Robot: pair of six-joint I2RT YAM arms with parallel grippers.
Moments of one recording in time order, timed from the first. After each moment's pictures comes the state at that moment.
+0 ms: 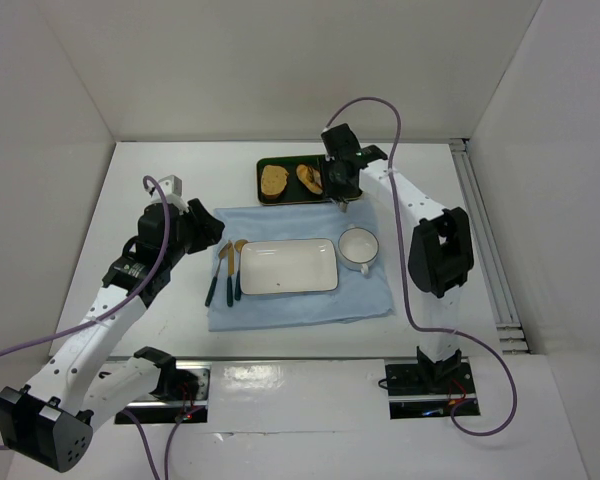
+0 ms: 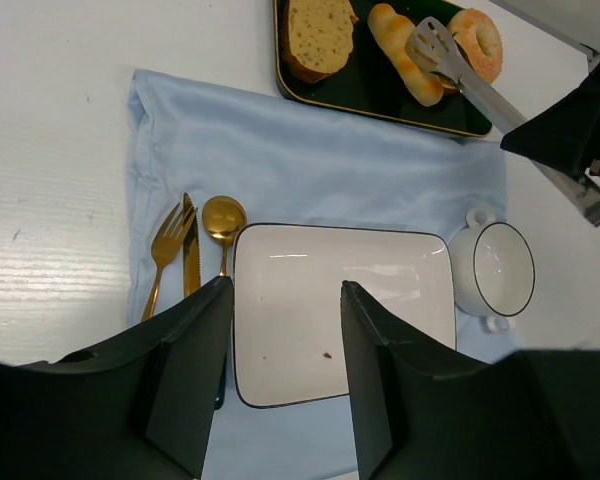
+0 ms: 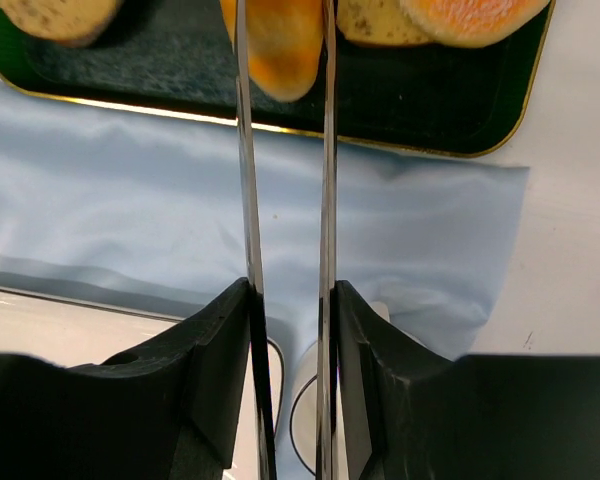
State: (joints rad) left arm -0.32 0.91 0.82 -0.35 -0.10 -0.59; right arm 0.45 2.01 1.79 -0.73 0.13 0.22
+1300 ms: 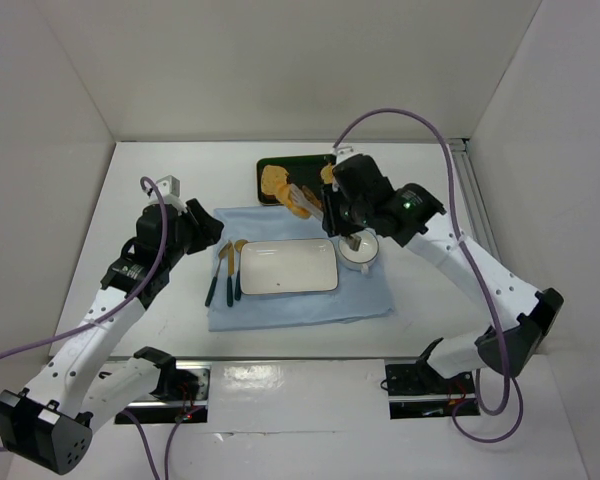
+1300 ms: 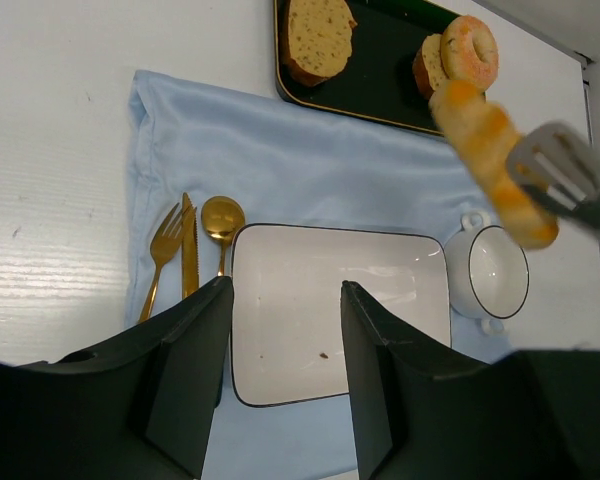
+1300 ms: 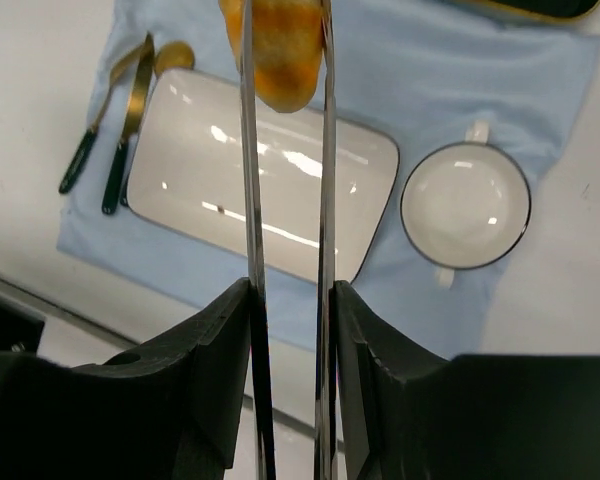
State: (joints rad) left arm -0.32 0.90 0.82 -0.36 -0.10 -0.61; right arm 0.72 1.41 1.58 -0.93 0.16 0.35
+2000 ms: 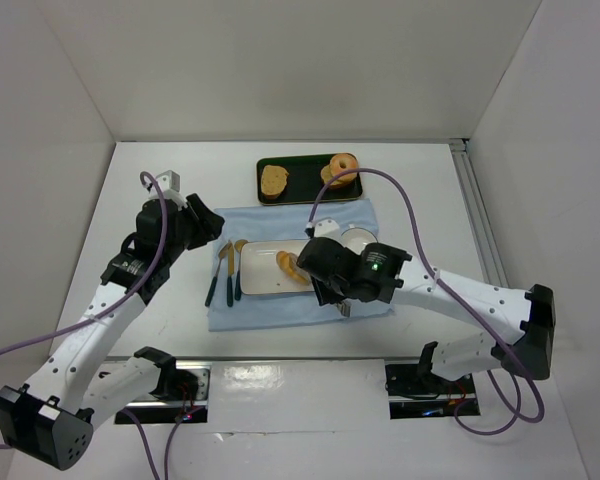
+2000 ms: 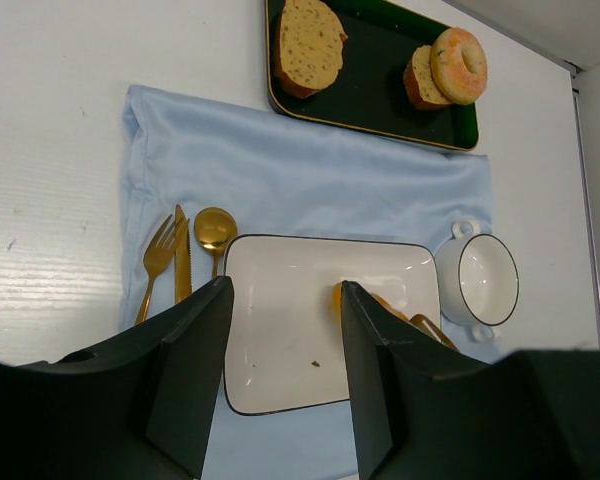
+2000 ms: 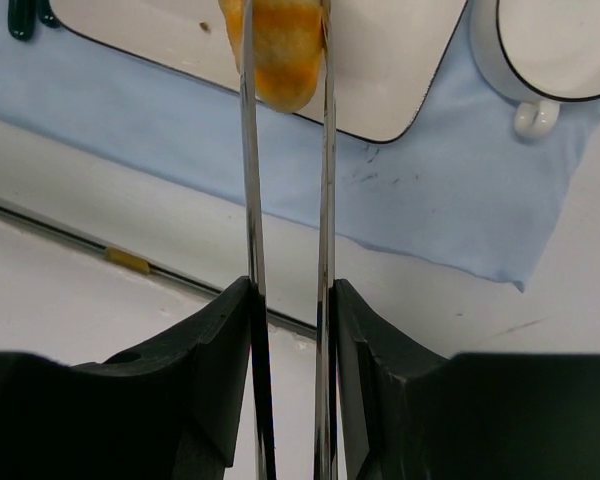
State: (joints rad) left arm -0.32 0.93 0.86 -0.36 -0.10 -0.61; right arm 1.13 1.31 1.24 -0.99 0.37 0.66
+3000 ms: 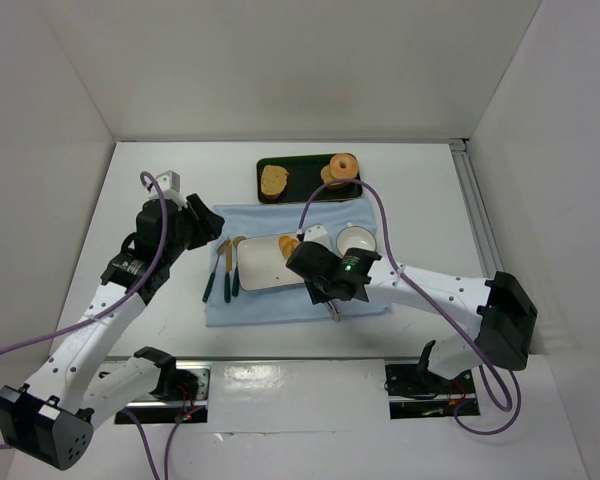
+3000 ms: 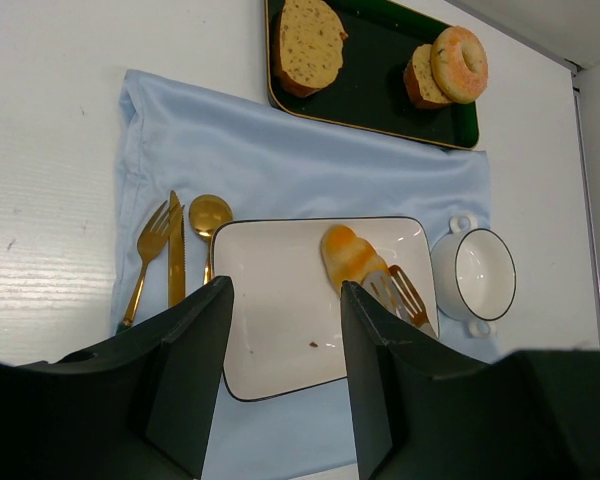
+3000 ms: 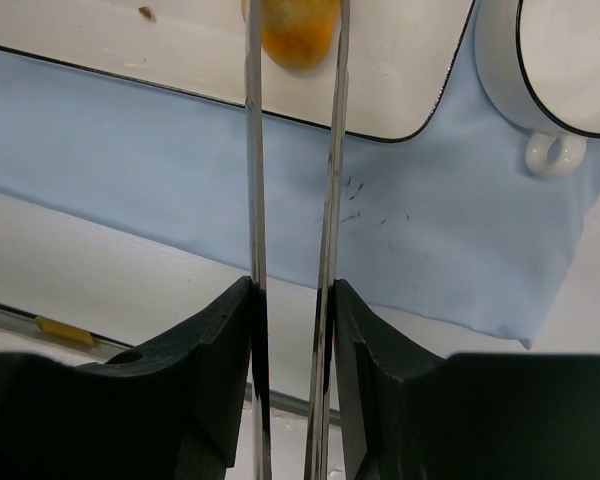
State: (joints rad) left arm -0.32 0.93 0.86 -0.36 -0.10 -0.61; right arm 1.07 1.43 1.09 -0.76 0.40 0.59
